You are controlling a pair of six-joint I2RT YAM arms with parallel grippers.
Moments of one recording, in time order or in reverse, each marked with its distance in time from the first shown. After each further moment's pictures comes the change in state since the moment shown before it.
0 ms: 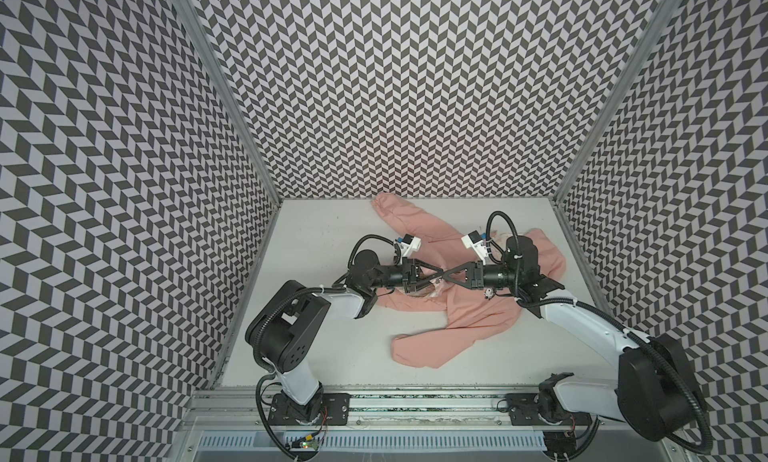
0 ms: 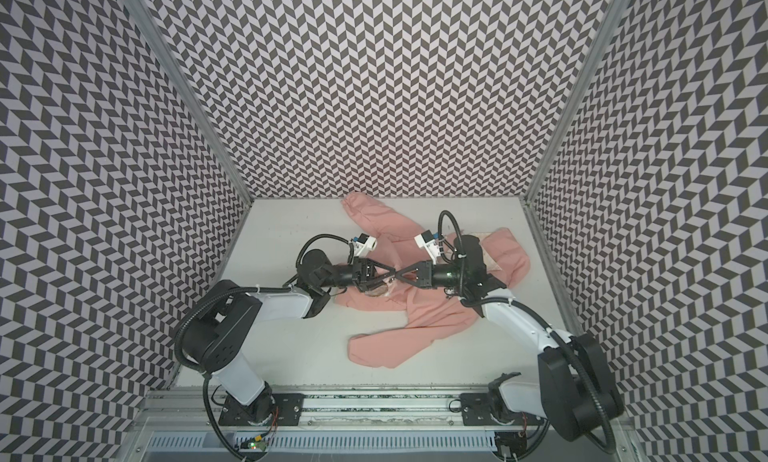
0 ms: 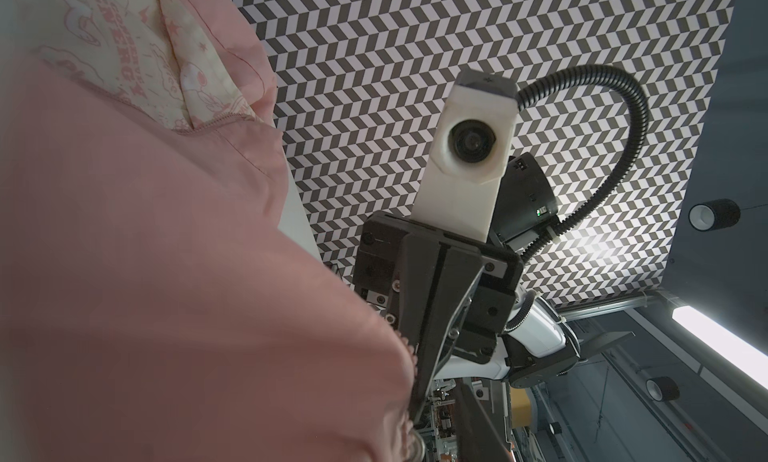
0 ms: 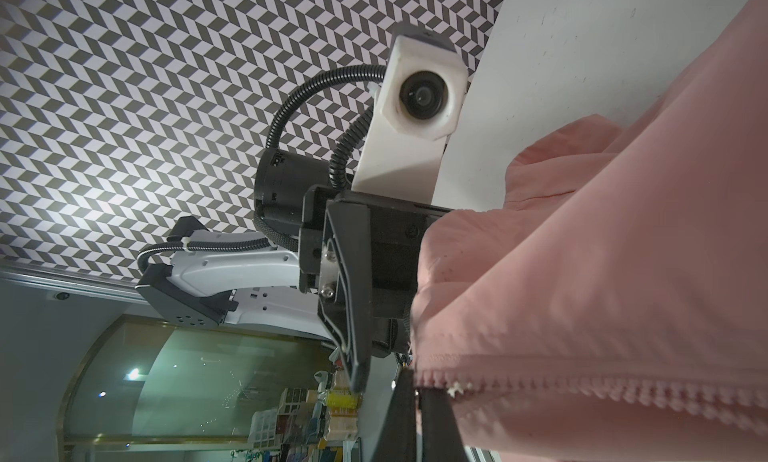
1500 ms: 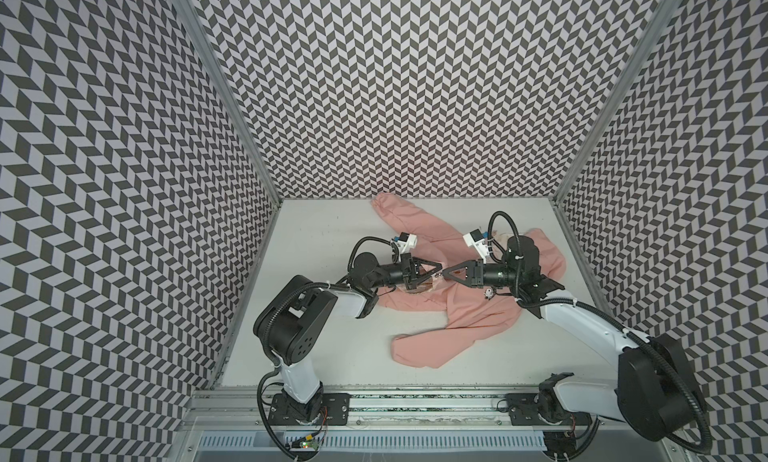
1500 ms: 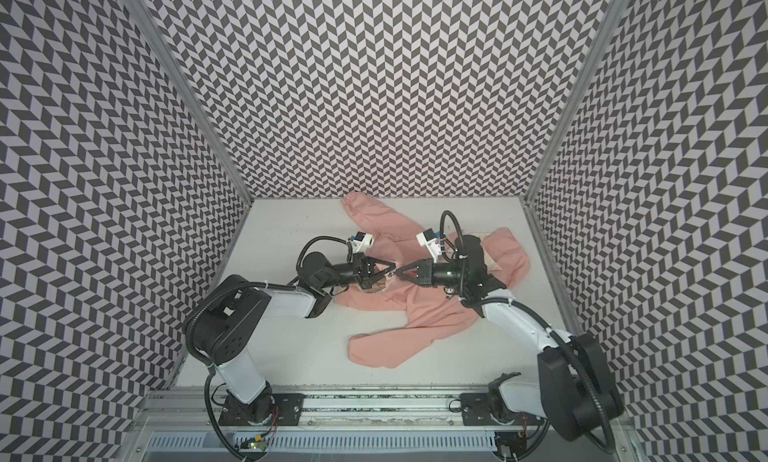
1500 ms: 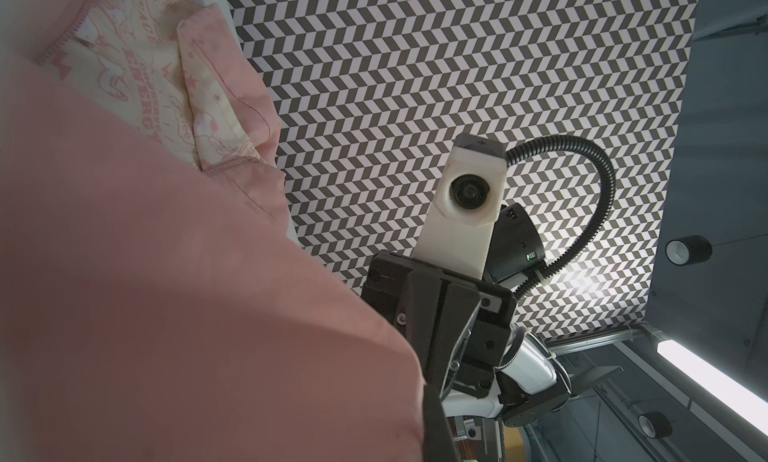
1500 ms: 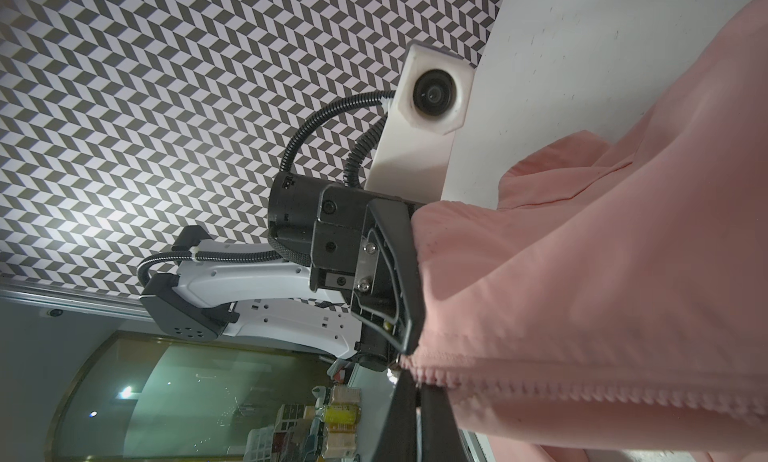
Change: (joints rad) left arm 0.002 0.049 -0.006 0.110 -0.105 -0.069; right arm -0.003 0.000 -0.008 0.038 0.031 0.035
